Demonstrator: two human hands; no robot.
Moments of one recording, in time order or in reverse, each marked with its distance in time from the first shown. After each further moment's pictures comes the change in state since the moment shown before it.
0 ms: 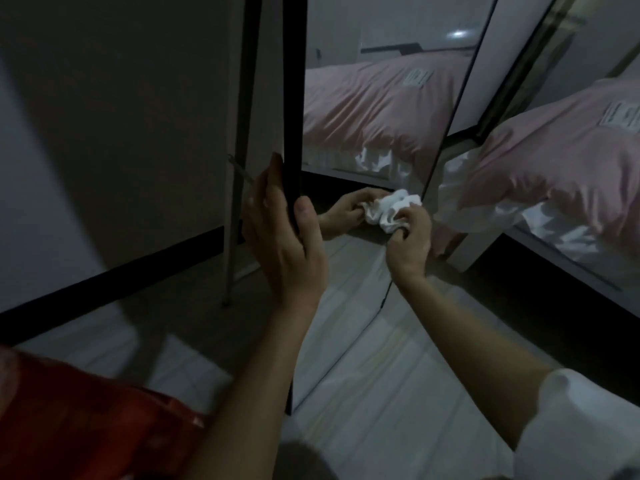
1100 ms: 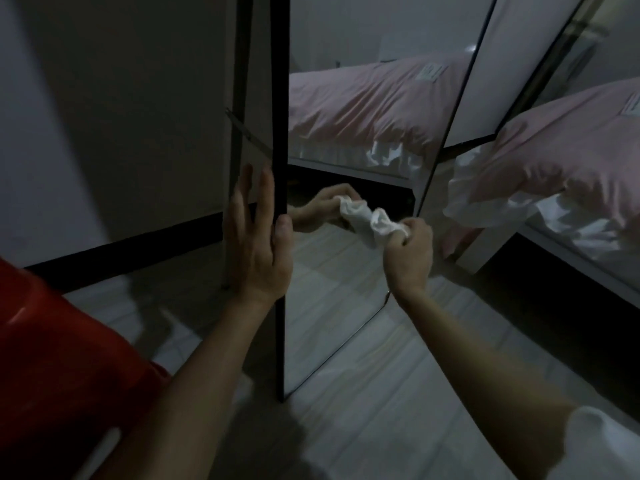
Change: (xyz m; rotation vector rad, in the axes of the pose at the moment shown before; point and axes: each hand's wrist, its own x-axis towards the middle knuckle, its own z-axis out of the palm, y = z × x) left_hand -0.040 -0.082 -0.017 0.203 -0.098 0.259; right_hand -0.049 0.027 -0.014 -0.016 -0.039 0.099
